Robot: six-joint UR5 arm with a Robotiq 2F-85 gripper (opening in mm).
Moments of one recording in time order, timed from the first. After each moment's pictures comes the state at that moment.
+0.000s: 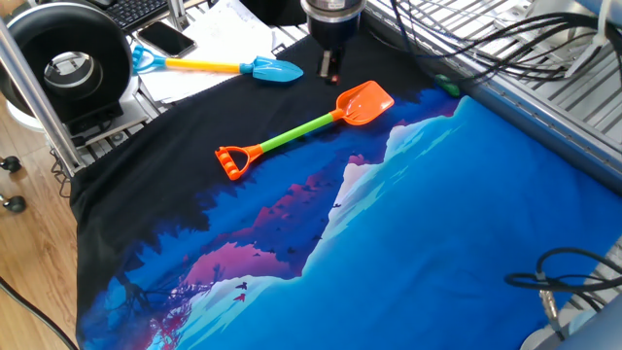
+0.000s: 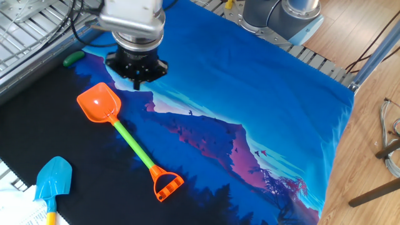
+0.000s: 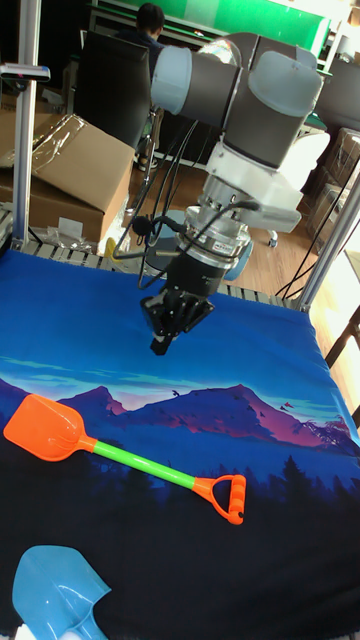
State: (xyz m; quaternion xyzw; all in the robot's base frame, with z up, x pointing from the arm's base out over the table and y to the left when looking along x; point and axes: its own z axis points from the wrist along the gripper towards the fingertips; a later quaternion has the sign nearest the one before) arm 0.562 -0.024 0.188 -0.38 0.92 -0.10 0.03
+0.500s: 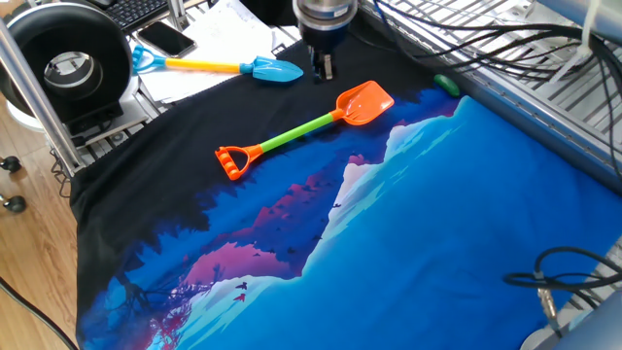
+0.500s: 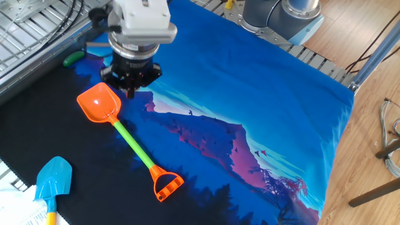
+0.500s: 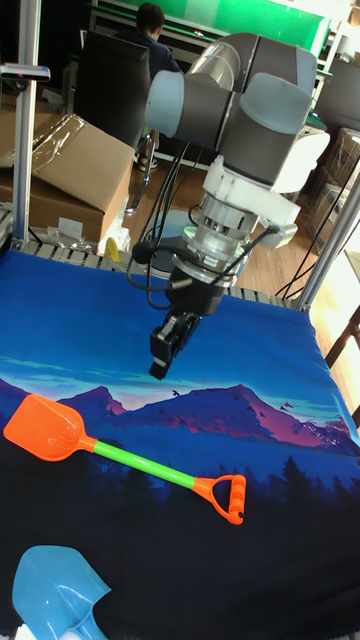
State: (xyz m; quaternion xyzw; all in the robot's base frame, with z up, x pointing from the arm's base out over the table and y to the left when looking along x) arm 0.590 -0.011 0.170 -0.52 0.84 -0.10 0.05
